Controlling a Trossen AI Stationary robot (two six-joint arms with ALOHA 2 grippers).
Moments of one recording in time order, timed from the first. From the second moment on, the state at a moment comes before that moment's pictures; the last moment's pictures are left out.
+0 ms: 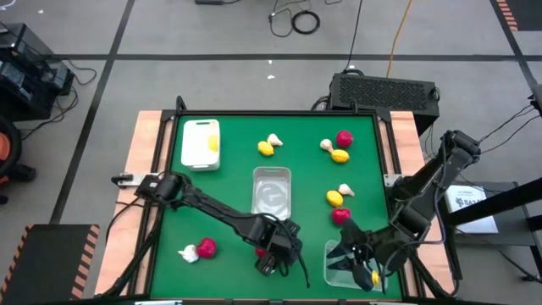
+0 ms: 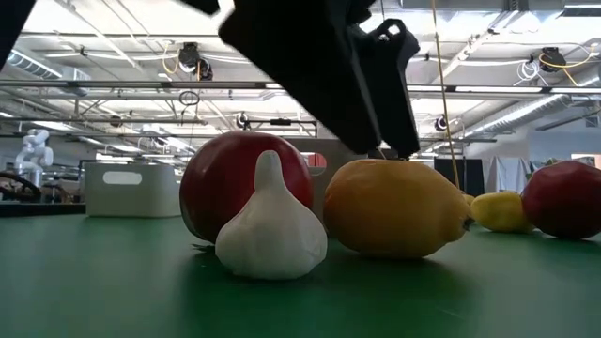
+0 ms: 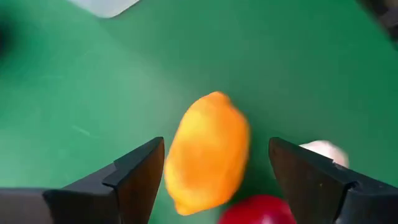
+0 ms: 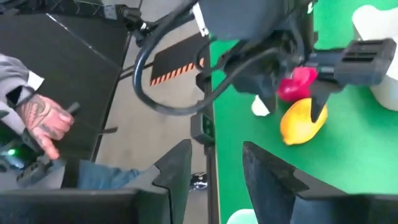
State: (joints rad) left arm -0.40 2.23 1.86 -0.73 0.00 0.26; right arm 0.85 1.31 1.08 -0.35 0.40 0.95
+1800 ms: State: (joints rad) left arm -0.41 2.26 1.95 -0.76 -0.06 0.27; right arm 0.84 1.31 1.08 -0.36 0.42 0.93
